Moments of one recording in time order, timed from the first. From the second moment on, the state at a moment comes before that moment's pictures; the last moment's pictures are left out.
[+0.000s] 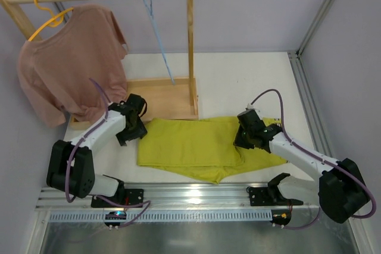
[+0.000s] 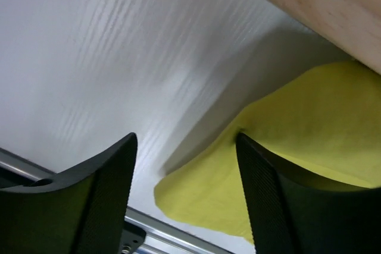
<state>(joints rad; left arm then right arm) -0.32 1.40 0.89 -0.89 -0.31 -0.84 0.52 1.12 0.59 -0.51 0.09 0.79</state>
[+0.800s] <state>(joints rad) -0.32 1.18 0.74 -0.77 -0.06 -0.76 0.35 0.95 0.92 -1.03 0.28 0.62</state>
